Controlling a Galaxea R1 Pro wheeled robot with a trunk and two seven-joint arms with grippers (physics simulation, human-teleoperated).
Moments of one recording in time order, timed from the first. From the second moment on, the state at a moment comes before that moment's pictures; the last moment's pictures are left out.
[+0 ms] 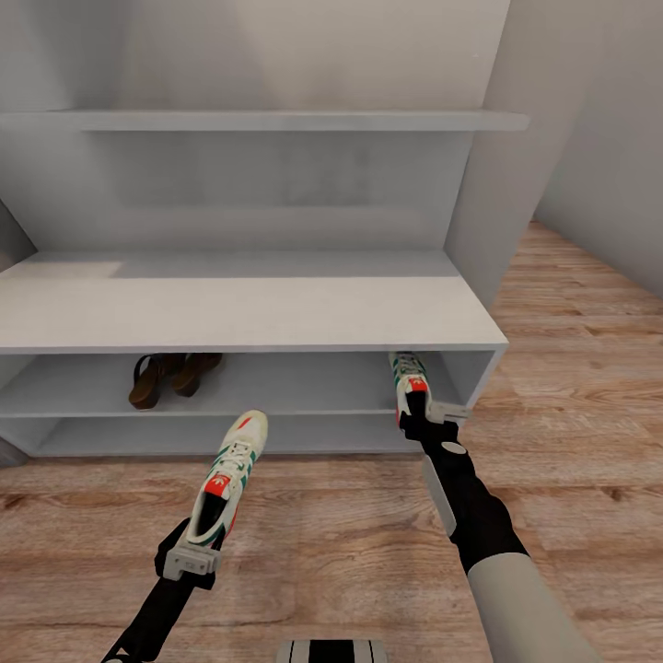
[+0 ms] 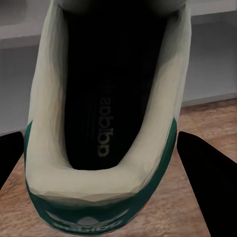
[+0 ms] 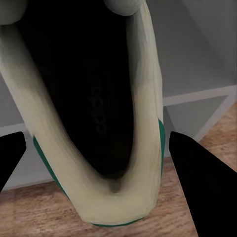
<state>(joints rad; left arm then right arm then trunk) -0.06 0.09 0.01 -1.12 -0.02 -0.37 -0.17 -0.66 0.12 -0.01 -1.01 -0.05 0.34 -0.24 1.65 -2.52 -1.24</state>
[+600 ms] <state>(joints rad) -0.06 0.09 0.01 -1.12 -0.03 -0.37 -0.17 -0.66 0.12 -0.01 -1.01 -0.05 0.34 -0.24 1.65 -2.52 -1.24</state>
